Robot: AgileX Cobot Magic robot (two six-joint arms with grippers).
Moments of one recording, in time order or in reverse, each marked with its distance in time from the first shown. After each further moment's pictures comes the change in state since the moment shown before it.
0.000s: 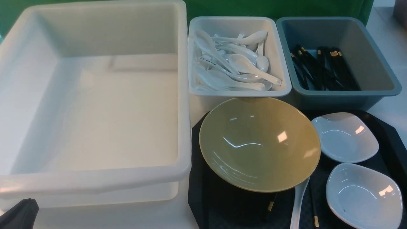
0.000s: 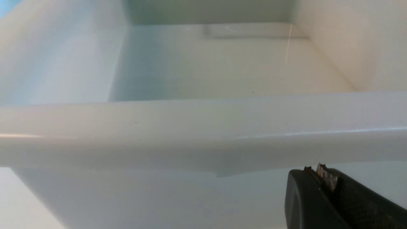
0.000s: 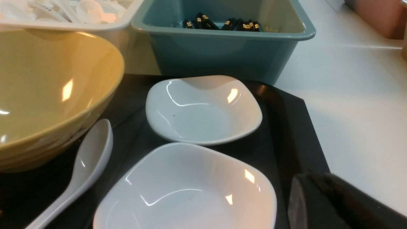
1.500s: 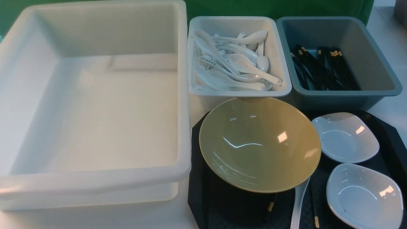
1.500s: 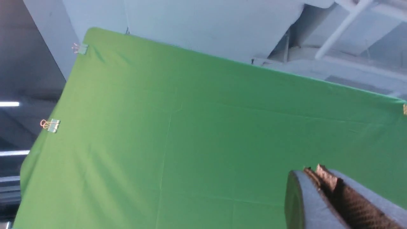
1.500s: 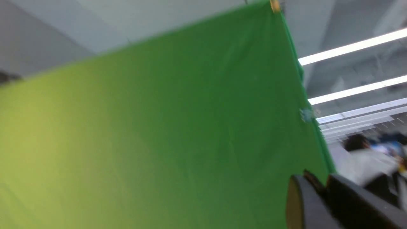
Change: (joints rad) right arm 0.000 0.008 -0.149 -0.003 -0.704 0.279; left arm 0.000 0.050 -0.276 0.043 -0.720 -0.237
